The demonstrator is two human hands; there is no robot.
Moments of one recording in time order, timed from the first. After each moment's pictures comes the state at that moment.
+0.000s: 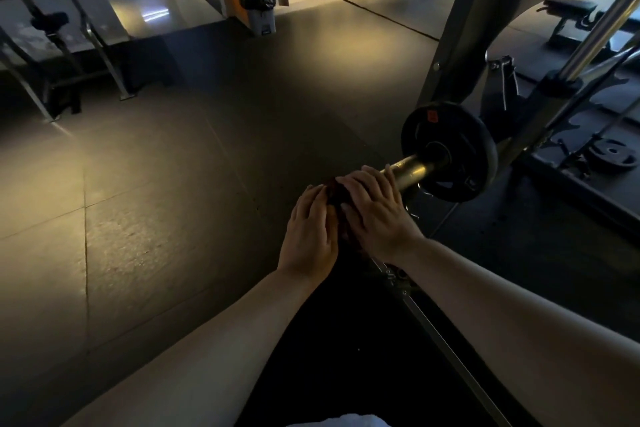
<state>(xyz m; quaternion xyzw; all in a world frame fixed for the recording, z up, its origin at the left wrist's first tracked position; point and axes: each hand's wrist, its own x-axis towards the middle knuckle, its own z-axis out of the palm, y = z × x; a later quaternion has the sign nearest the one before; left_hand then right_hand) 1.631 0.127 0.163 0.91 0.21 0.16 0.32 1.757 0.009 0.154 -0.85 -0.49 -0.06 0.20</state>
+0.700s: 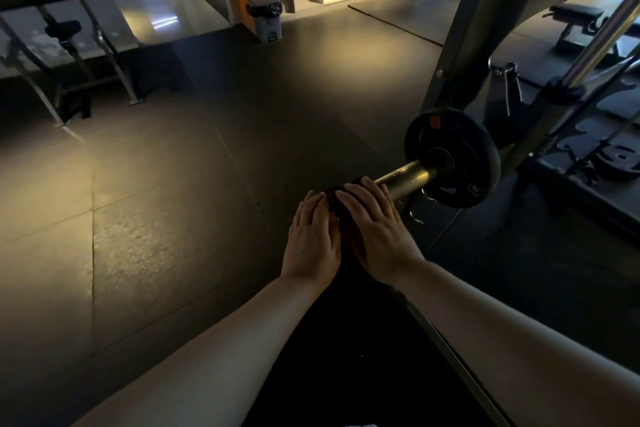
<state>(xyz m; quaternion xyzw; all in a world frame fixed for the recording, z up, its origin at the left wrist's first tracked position) 1.630 0.125 0.159 0.91 0.21 0.17 0.30 1.740 0.001 0.144 -0.83 -0.52 -0.06 0.20</state>
